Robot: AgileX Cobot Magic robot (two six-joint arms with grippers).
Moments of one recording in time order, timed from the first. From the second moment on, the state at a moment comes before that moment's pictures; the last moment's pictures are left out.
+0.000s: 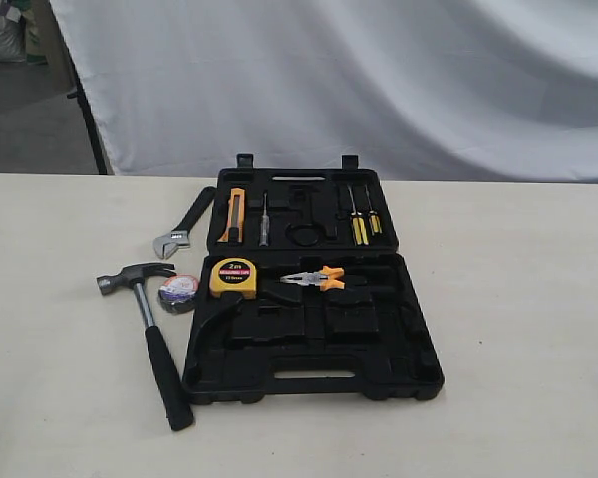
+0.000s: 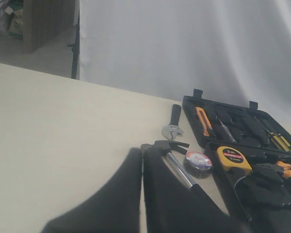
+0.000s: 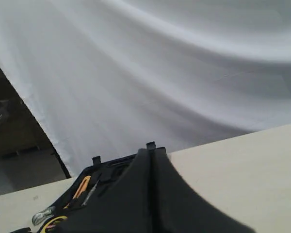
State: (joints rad) left arm 0.13 0.00 -0.01 0.02 0.10 -0.31; right arm 0.25 0.01 0.00 0.23 -0.02 0.14
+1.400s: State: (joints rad) left arm 0.13 0.00 -0.01 0.02 0.10 -0.31; right arm 0.96 1.71 -0.96 0.22 -0.10 0.01
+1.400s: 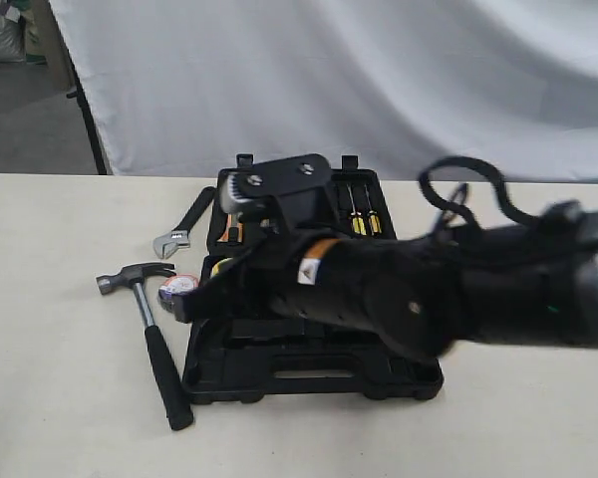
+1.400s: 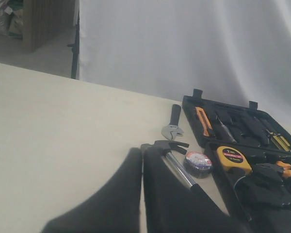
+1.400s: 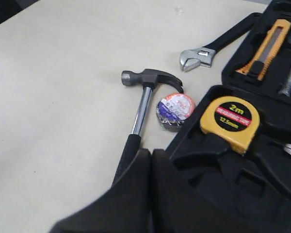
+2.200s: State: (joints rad) left arm 0.13 0.00 -0.01 0.02 0.10 -0.31; right arm 0.96 2.43 -2.00 -0.04 0.55 -0.10
